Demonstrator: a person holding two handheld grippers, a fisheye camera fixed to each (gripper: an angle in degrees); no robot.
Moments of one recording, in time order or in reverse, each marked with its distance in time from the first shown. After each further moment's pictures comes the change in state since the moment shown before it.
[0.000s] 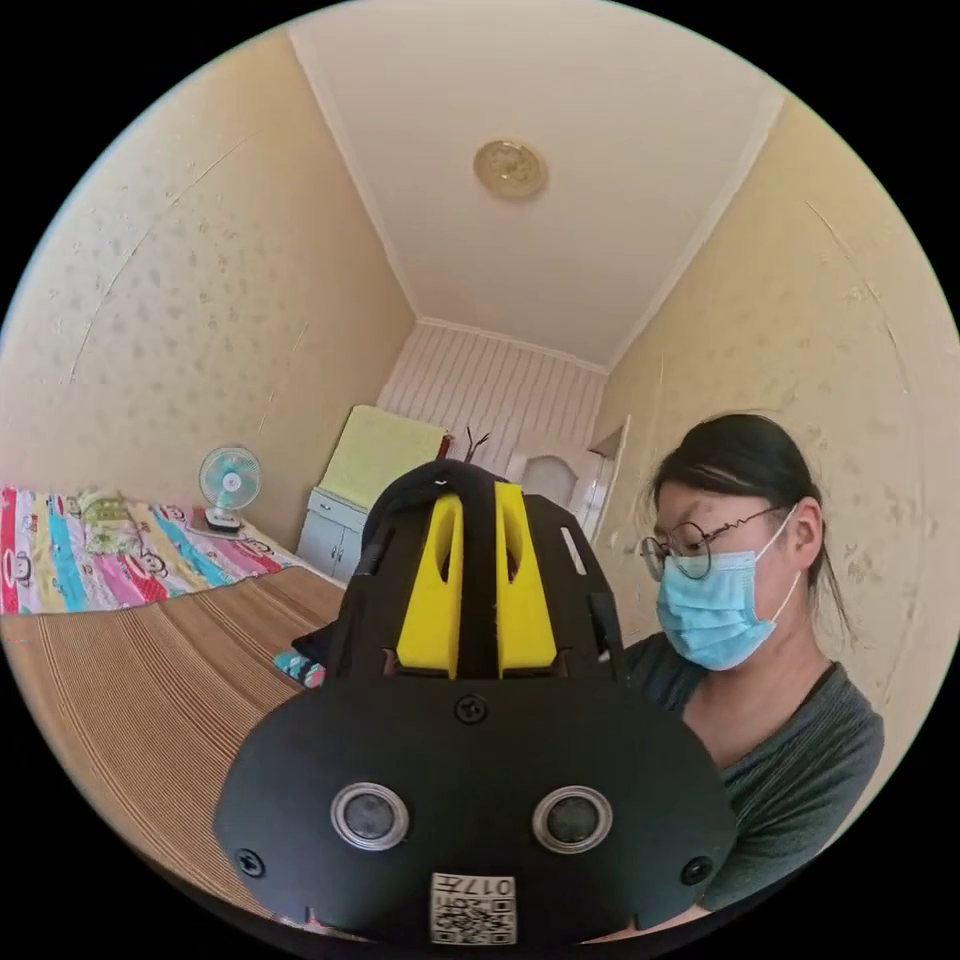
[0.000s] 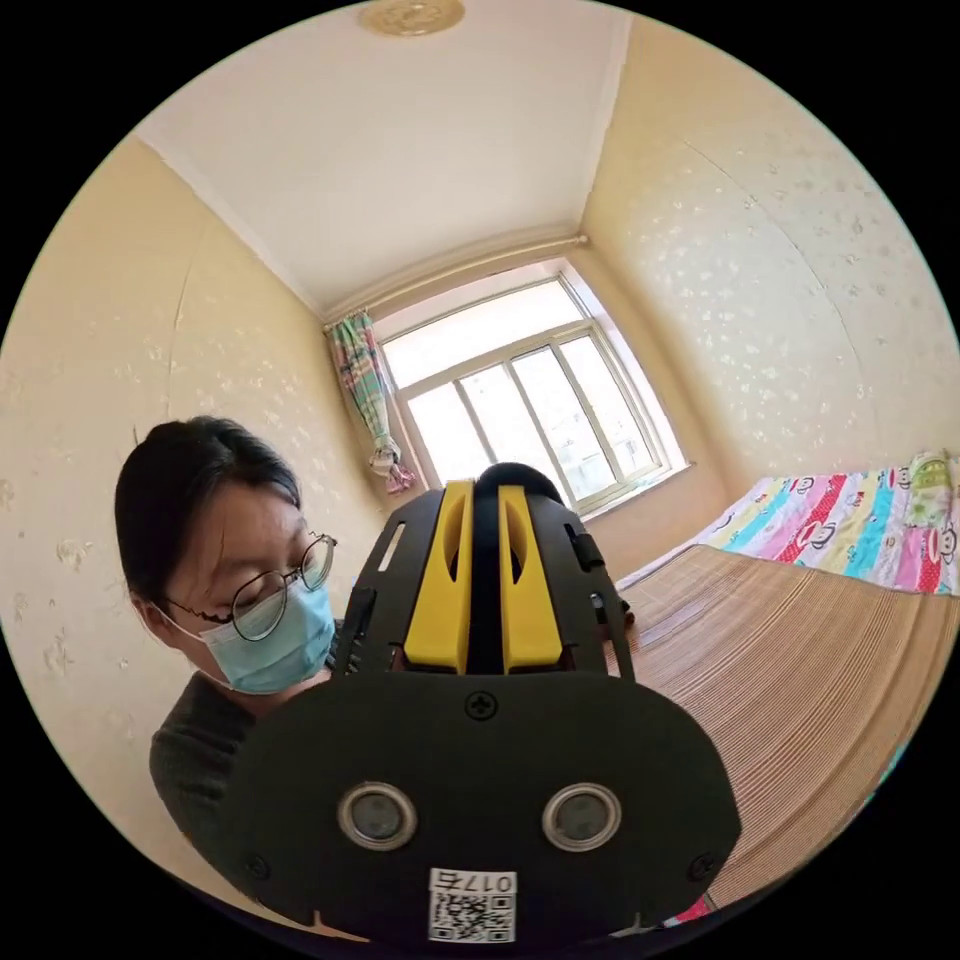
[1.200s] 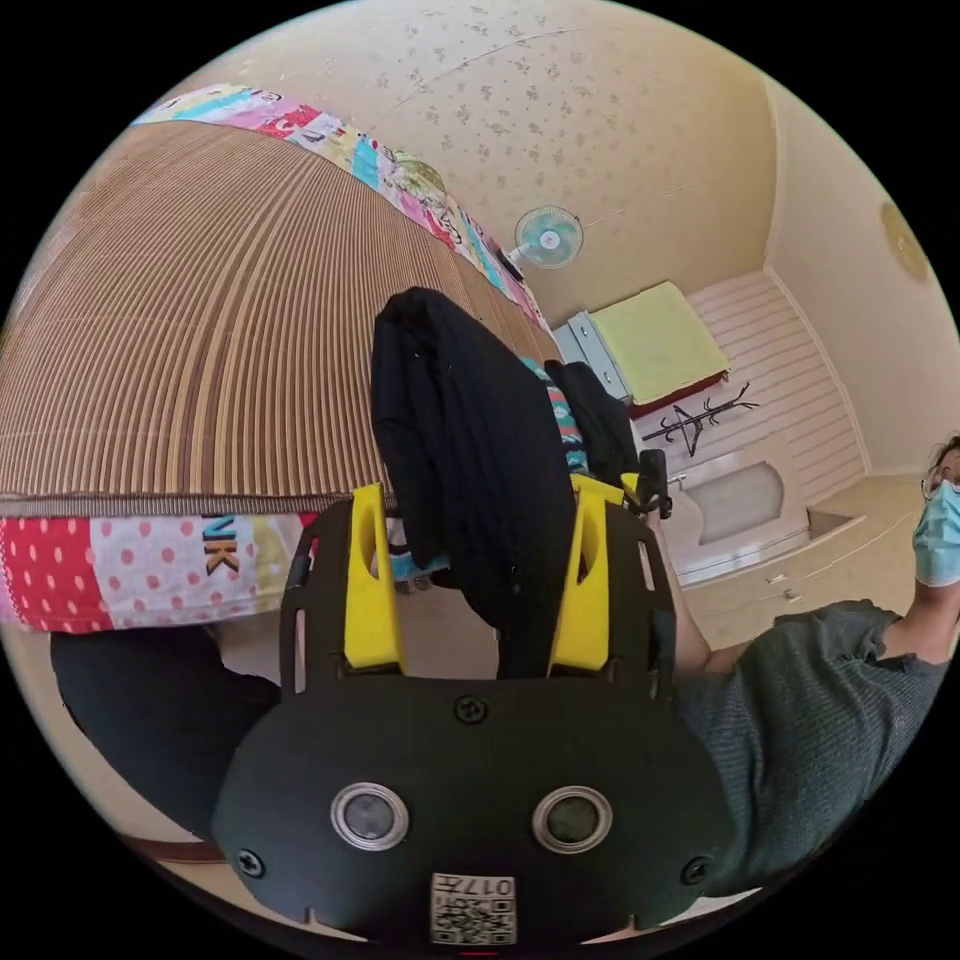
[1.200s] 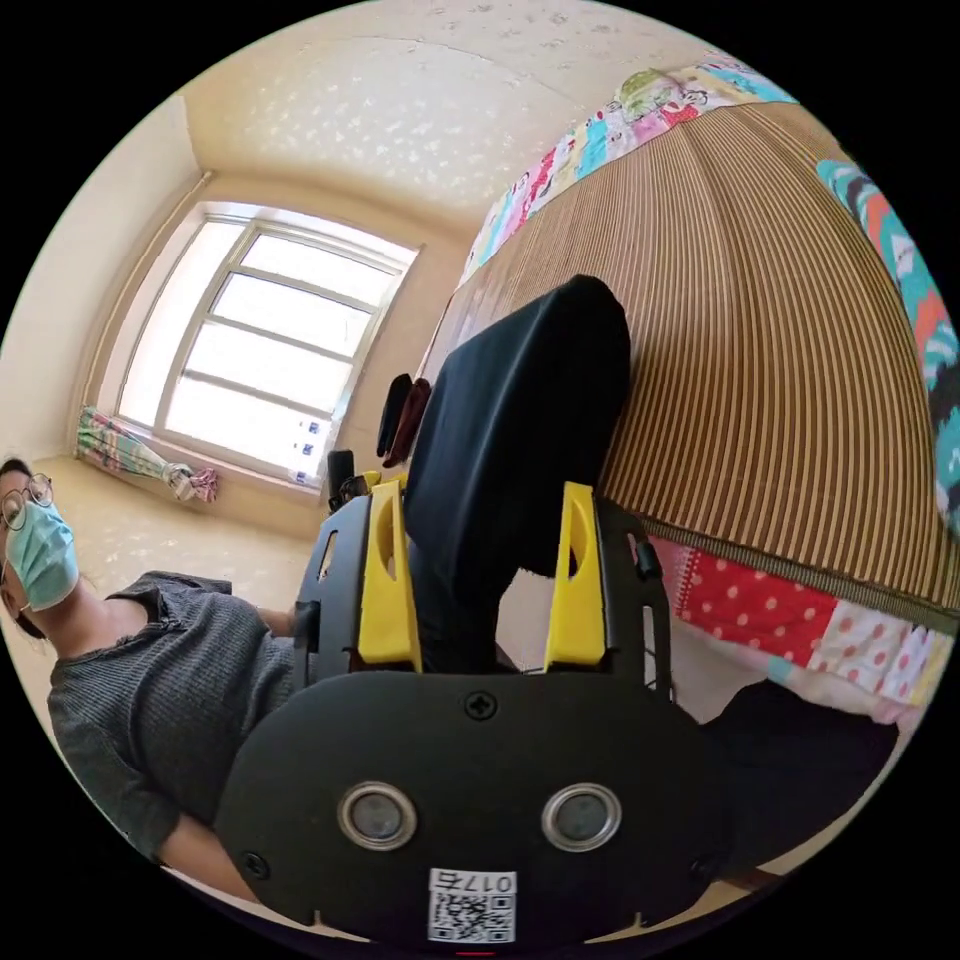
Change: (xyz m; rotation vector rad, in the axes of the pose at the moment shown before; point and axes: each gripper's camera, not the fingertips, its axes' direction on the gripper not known) left arm -0.250 0.330 0.040 -0.320 -0.507 -0.695; right arm 0.359 0.308 0.054 -0.393 0.308 0.664
